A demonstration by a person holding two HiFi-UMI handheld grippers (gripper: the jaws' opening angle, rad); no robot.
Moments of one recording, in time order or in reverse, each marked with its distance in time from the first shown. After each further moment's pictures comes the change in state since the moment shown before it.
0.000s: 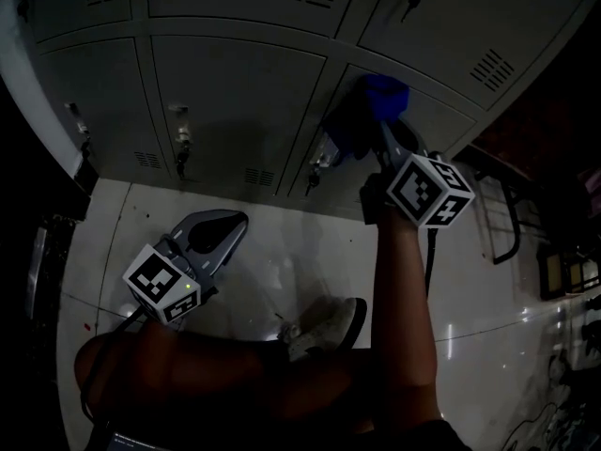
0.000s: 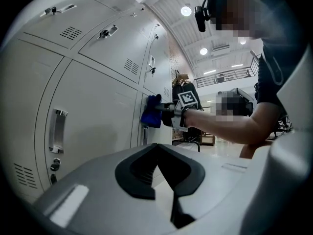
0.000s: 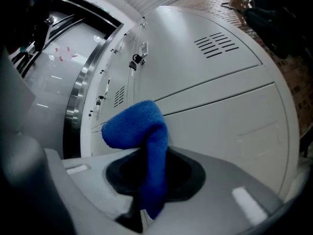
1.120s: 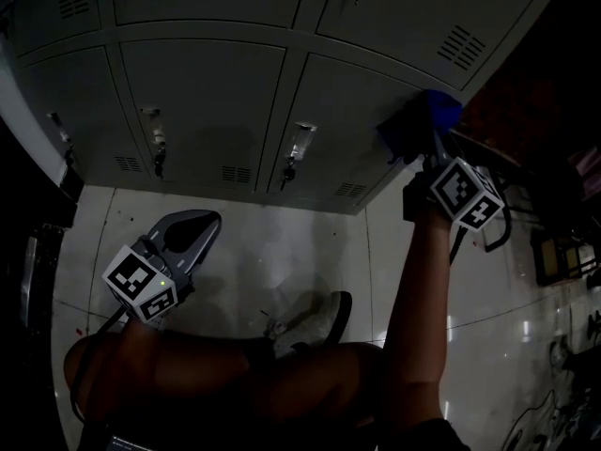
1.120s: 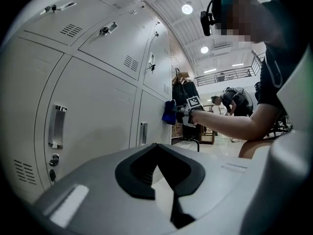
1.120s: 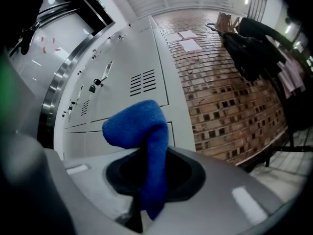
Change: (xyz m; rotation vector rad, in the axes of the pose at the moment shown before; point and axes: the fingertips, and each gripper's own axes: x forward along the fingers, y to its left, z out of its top) left arm 0.002 -0.004 -0.008 -0.005 0.026 0.003; right arm -0.092 -0.135 0.034 -0.016 -0.052 -0.290
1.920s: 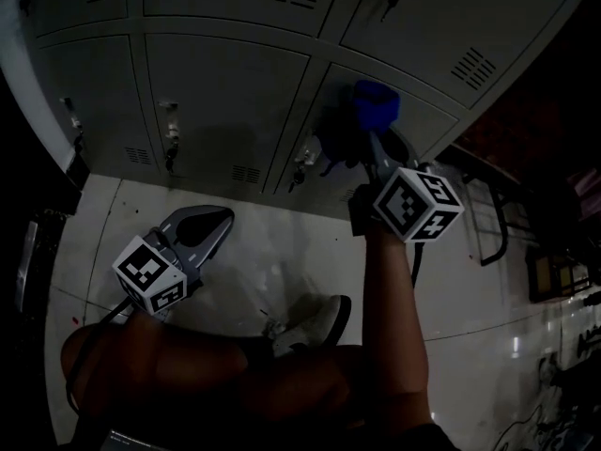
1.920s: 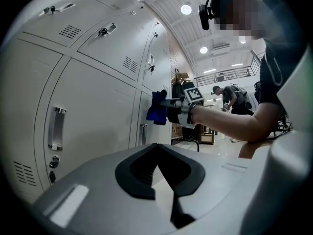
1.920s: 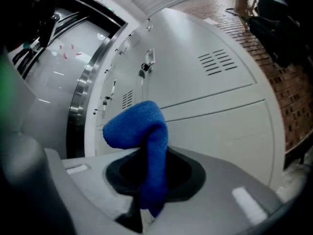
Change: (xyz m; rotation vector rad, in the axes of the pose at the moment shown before) left arm 0.000 -0.002 0.003 0.003 -0.009 -0.007; right arm 0.017 0.159 -0.028 -0.030 0.048 0.292
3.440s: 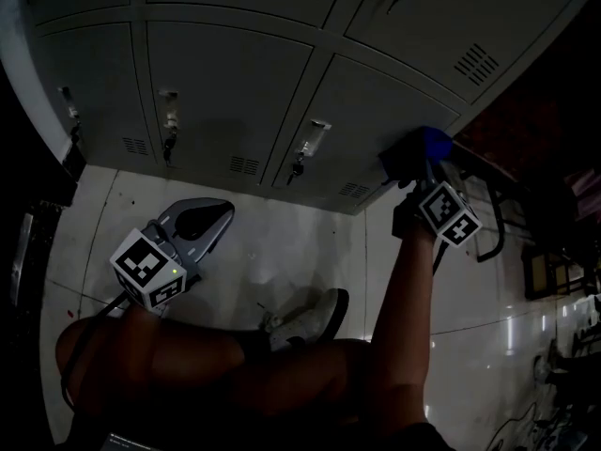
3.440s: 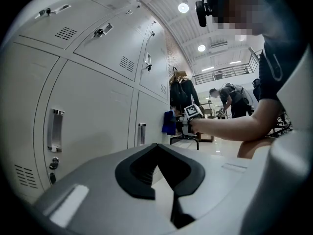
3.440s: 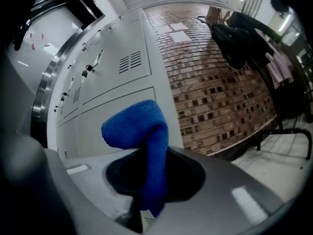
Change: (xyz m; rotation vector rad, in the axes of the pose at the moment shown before) left arm -0.001 -0.005 -0.001 0.029 0.009 -0.007; right arm -0.076 -0.167 -0.046 0.108 0.021 -0.373
